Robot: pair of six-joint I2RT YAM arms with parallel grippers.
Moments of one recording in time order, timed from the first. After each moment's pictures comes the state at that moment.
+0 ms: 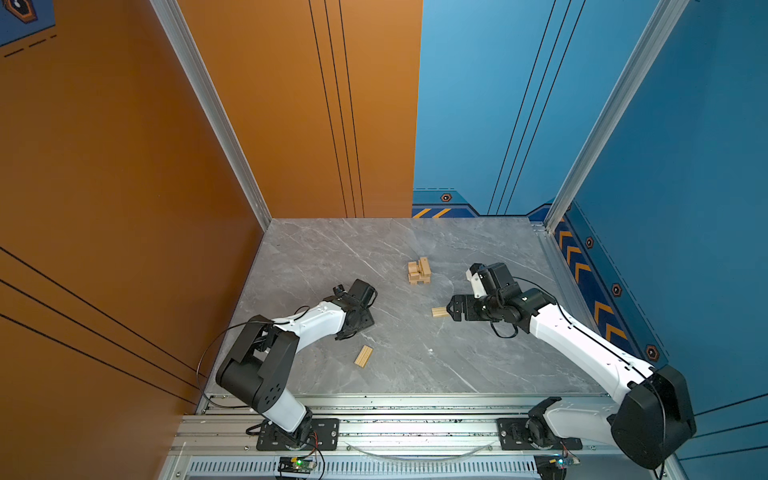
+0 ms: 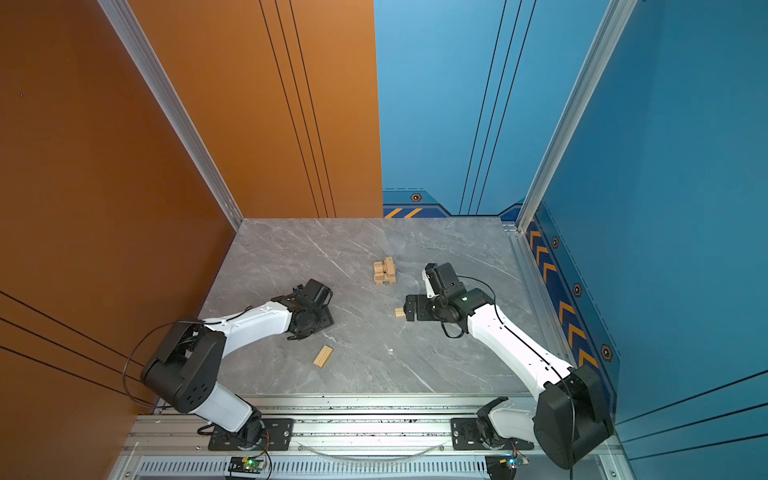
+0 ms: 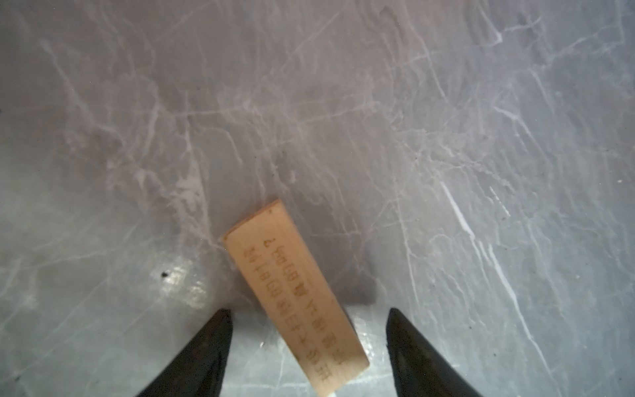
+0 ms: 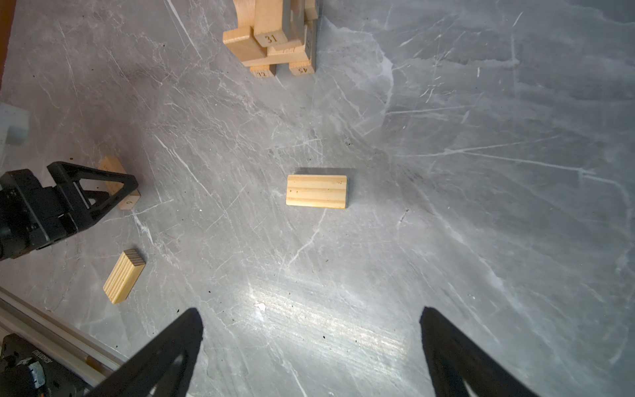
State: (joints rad) left arm -0.48 1.60 0.84 -0.47 -0.20 -0.92; right arm 0.47 1.28 0.95 -0.64 -0.12 0.41
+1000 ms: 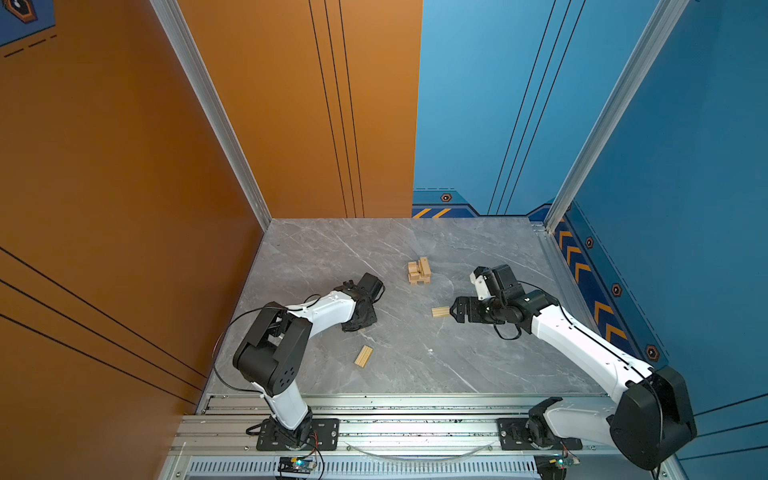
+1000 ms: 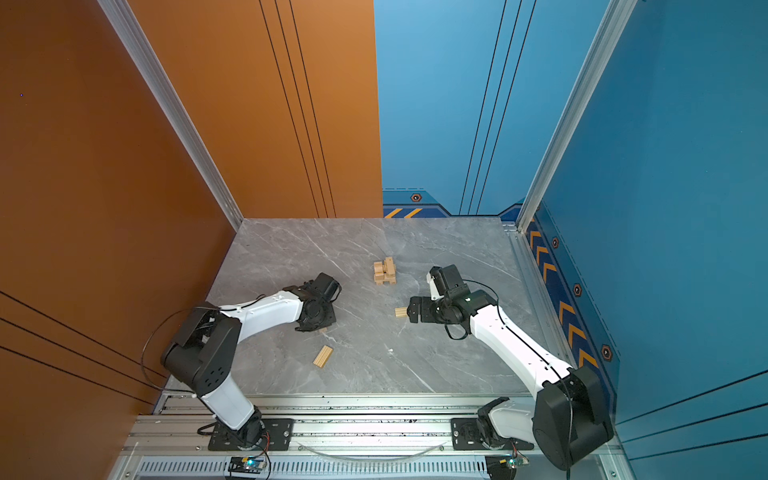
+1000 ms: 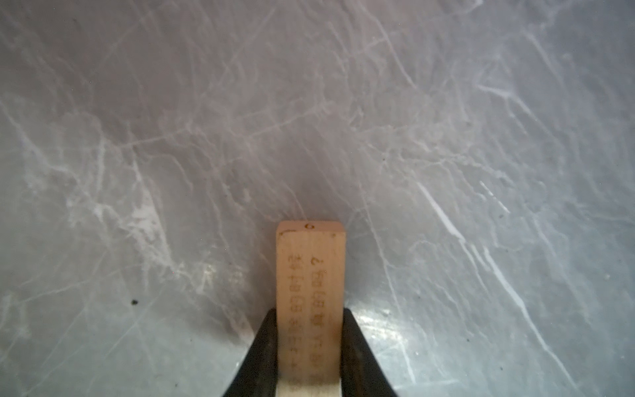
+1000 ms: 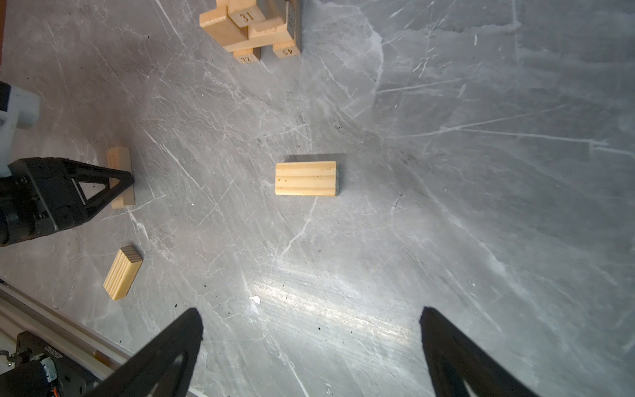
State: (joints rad) left arm -0.51 1.71 0.98 -0.59 -0.21 -0.83; right arm 0.43 1.28 0.92 -0.64 -0.17 0.41
